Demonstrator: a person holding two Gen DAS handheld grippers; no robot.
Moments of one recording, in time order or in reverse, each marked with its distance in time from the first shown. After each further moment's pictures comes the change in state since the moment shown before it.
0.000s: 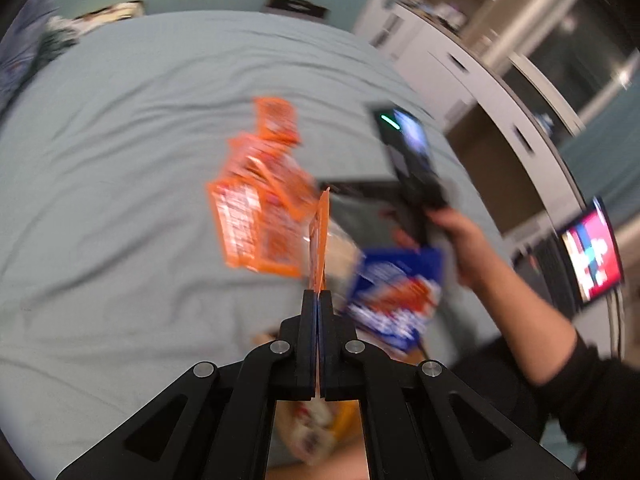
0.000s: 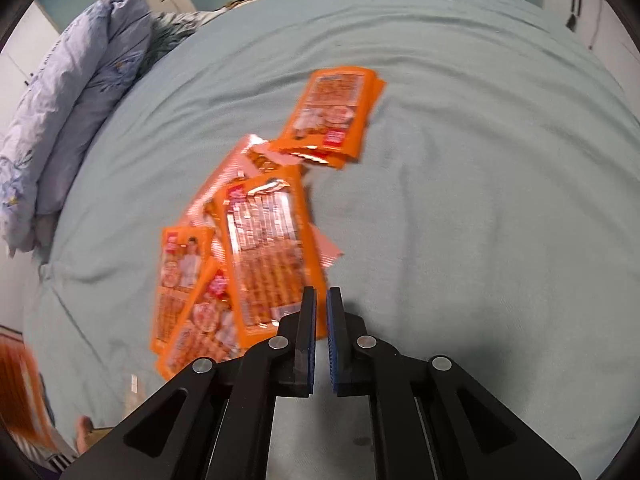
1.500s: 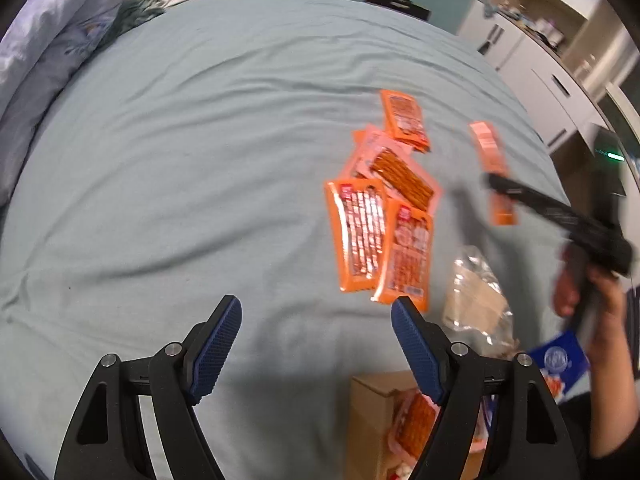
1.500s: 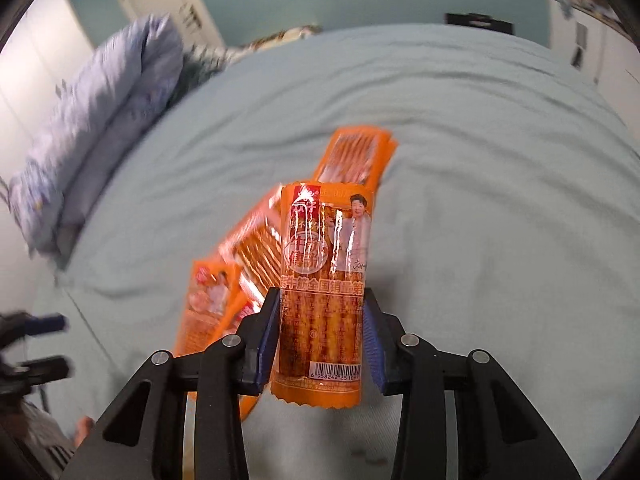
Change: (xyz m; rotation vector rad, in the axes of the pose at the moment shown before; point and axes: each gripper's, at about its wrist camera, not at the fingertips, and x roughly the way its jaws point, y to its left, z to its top) left arm 0.036 0.075 0.007 -0.217 -0.014 0.338; right arm -0.055 -0.013 -0.006 -0.022 -0.197 0.046
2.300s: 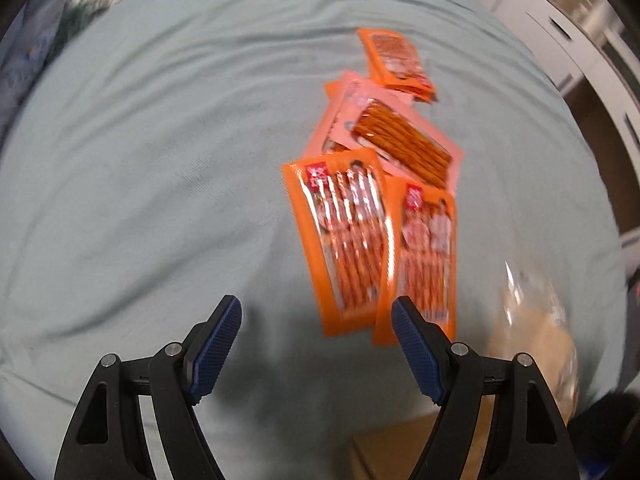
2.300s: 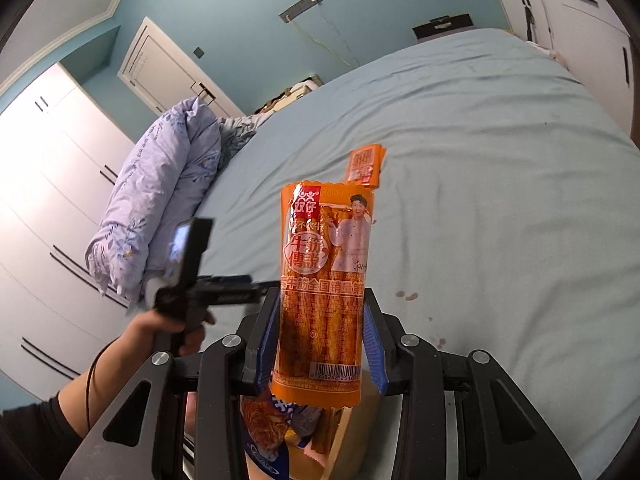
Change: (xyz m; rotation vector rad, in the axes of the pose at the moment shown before) left arm 0.102 -0.035 0.033 0.103 0.151 0.007; right arm -0.185 -0.011 -0.099 0.201 -0.143 0.189
